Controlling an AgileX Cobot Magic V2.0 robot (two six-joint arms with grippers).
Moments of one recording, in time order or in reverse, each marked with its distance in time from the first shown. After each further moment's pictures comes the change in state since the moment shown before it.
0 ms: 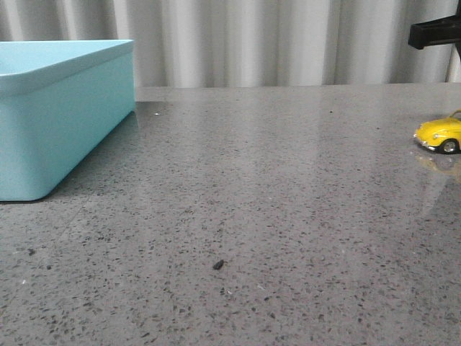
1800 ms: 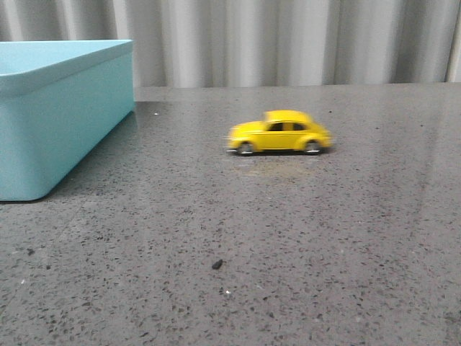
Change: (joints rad) left arm 0.000 0.000 -0.002 0.000 -0.002 0.000; right arm -0.172 -0.383 -0.082 0.253 0.063 -0.122
